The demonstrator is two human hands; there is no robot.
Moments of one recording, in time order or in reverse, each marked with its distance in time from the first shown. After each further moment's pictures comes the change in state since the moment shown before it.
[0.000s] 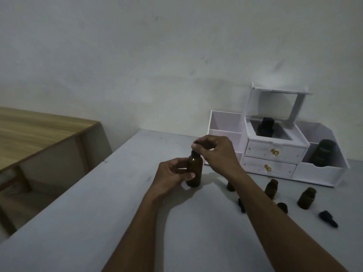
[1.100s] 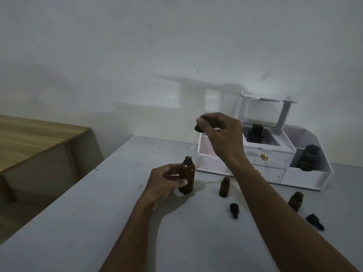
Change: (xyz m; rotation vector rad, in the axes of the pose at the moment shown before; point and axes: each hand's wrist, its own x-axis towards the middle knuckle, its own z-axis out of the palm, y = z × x) left_hand 0.002 0.001 -0.002 -0.032 -0.009 -0.017; right_hand 0.018 -0.047 -0.041 0.140 0.231 -0.112
